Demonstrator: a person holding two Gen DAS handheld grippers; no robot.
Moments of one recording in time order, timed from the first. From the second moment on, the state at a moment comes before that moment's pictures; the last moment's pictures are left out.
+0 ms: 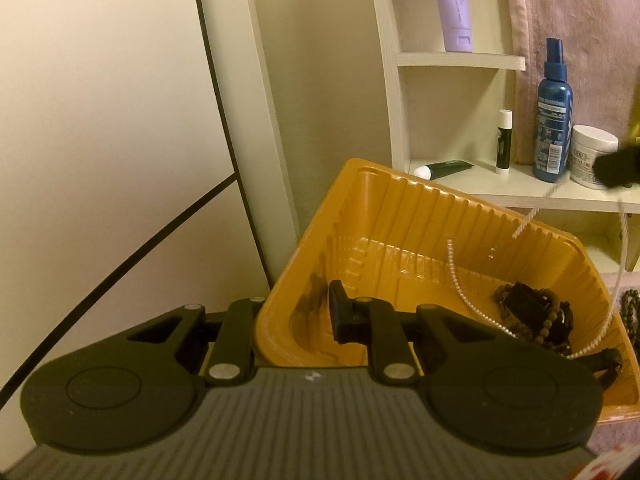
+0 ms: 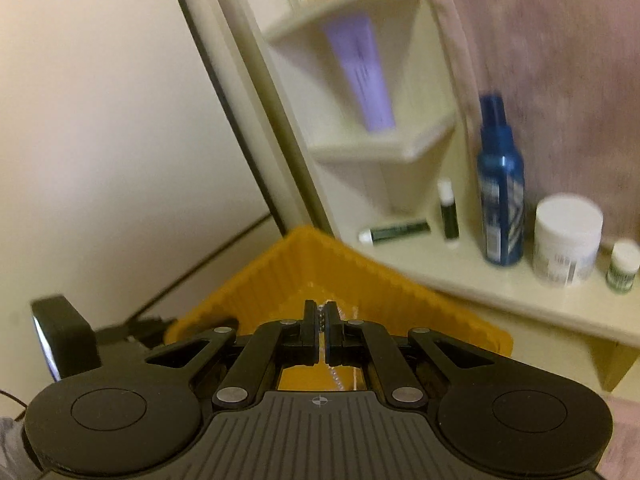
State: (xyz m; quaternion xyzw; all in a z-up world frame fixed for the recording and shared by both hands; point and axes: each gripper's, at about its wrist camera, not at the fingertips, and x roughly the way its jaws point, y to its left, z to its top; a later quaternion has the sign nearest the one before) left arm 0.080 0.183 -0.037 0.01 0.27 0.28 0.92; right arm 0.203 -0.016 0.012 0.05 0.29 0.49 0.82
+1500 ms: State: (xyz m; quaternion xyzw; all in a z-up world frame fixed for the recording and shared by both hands) left arm 0.082 0.185 -0.037 0.01 0.28 0.28 0.92; right arm 0.189 -0.178 -0.081 0.02 0.37 0.30 0.88
